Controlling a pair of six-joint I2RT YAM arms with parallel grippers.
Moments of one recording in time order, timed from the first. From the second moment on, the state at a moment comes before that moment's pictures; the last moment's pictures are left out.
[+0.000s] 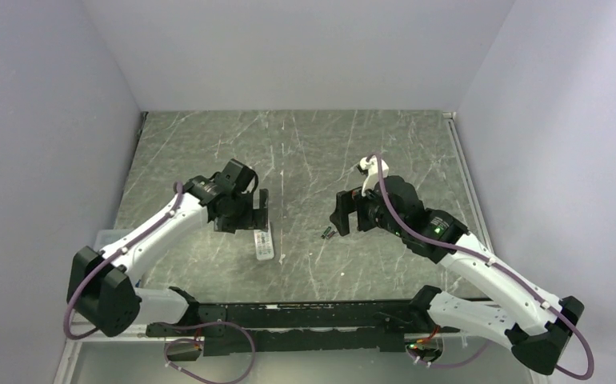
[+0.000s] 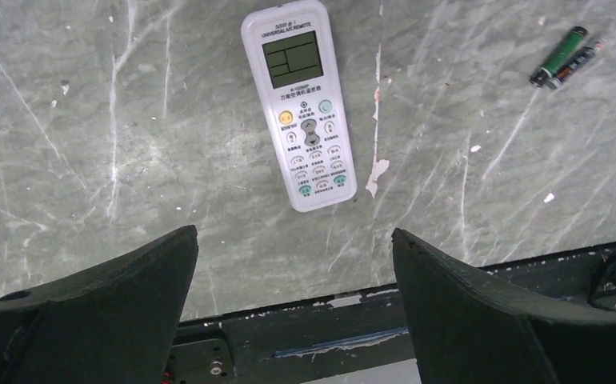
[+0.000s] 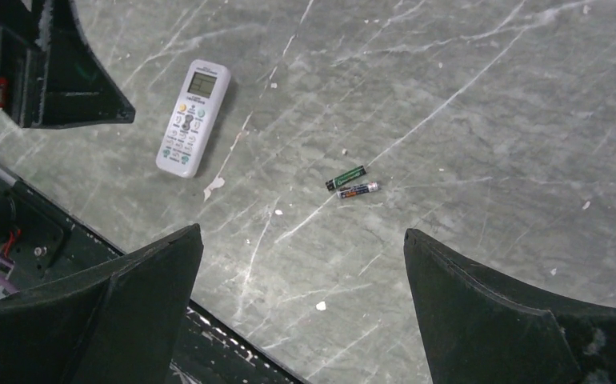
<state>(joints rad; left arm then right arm) -0.57 1.28 1.05 -0.89 -0.02 -0.56 0.79 0.91 0.96 -0.59 0.12 0.35</state>
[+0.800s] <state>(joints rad) -0.58 1.59 1.05 -0.84 -0.08 -0.70 0.79 0.85 0.86 -0.59 0.08 0.35</state>
